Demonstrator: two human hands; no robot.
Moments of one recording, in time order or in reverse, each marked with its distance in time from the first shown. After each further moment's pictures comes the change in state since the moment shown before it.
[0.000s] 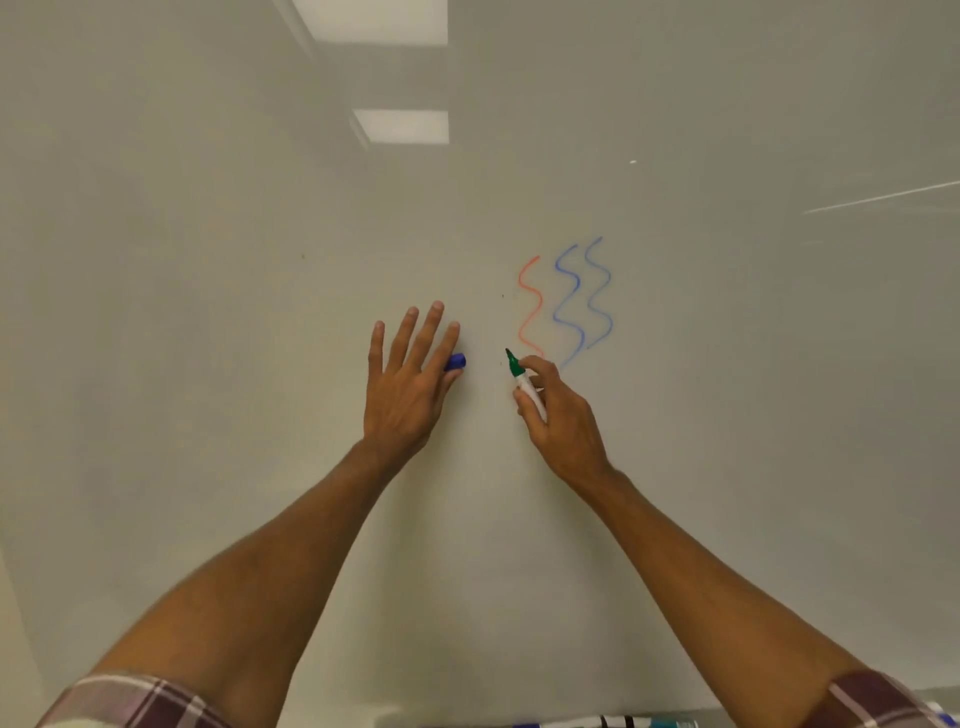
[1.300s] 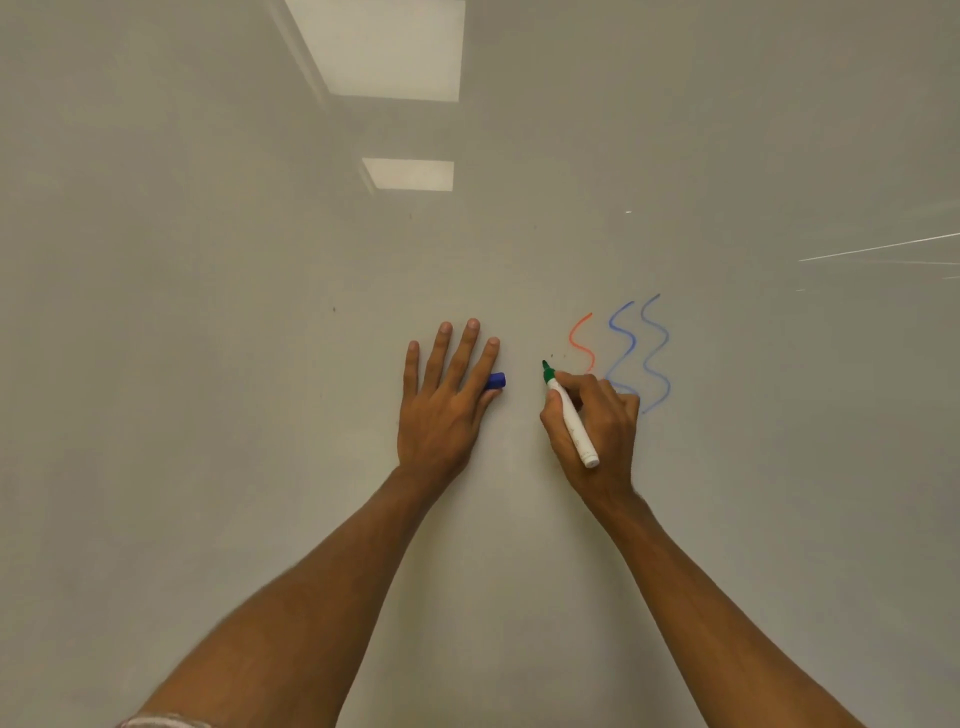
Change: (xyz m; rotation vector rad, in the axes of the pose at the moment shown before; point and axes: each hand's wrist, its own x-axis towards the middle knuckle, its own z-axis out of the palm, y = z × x) left_hand 0.056 -0.033 0.031 -0.029 0.178 0.017; right_hand 0.080 -0.005 0.038 -0.248 0.446 -0.131
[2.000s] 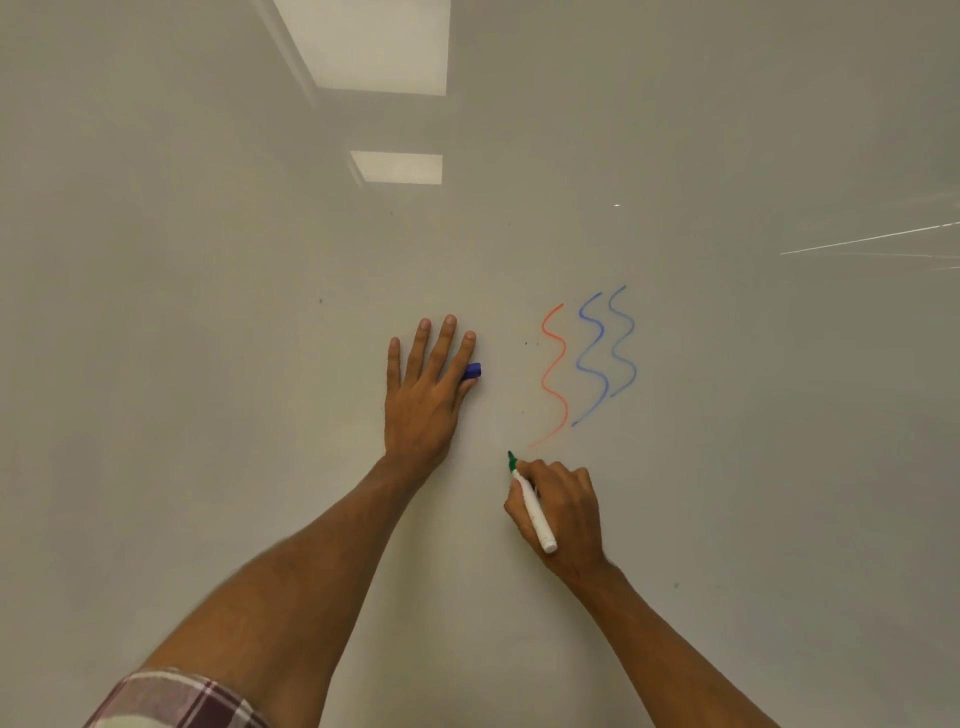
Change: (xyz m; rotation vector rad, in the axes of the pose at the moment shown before) left_hand -0.006 0.004 -0.008 -0.047 -0.048 -0.053; right_hand -0.092 -0.001 -0.020 -0.142 -0.203 -0.051
